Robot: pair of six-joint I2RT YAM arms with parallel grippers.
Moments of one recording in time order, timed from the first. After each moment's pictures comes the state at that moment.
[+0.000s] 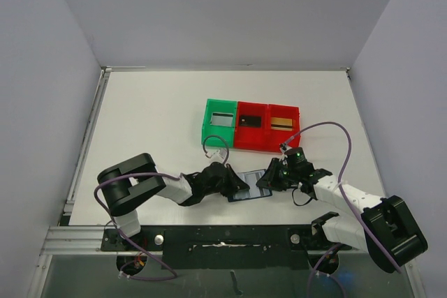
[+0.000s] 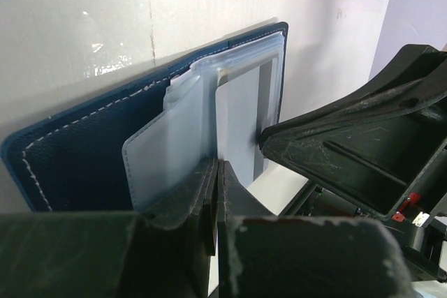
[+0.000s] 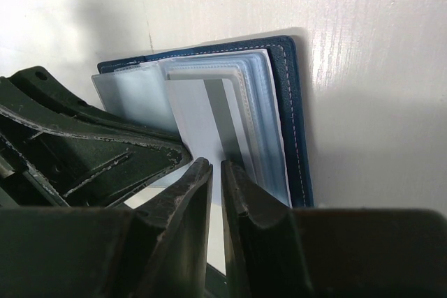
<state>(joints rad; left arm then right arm) -1.07 1.77 0.56 0.64 -0.02 -1.34 0.46 1.13 0.34 -0.11 -0.35 0.79</state>
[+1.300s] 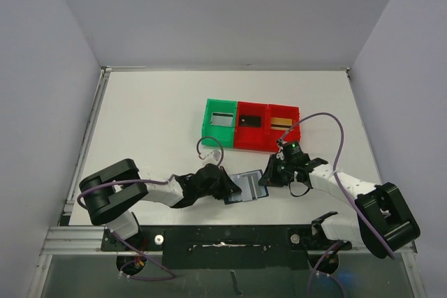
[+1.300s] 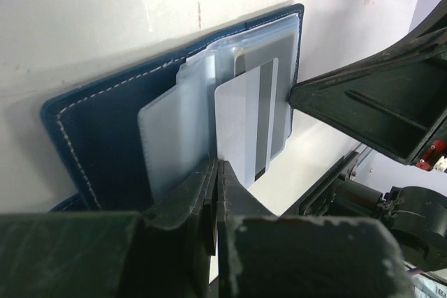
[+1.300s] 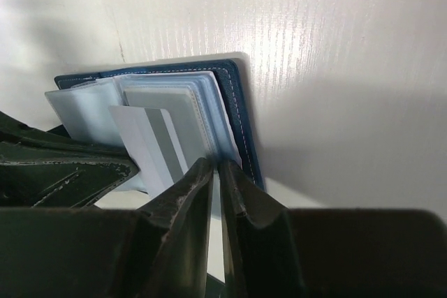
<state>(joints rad) -1.07 1.63 0.51 0.49 -0.05 -1.30 0.45 1.24 0.47 -0.26 -0.31 0.66</state>
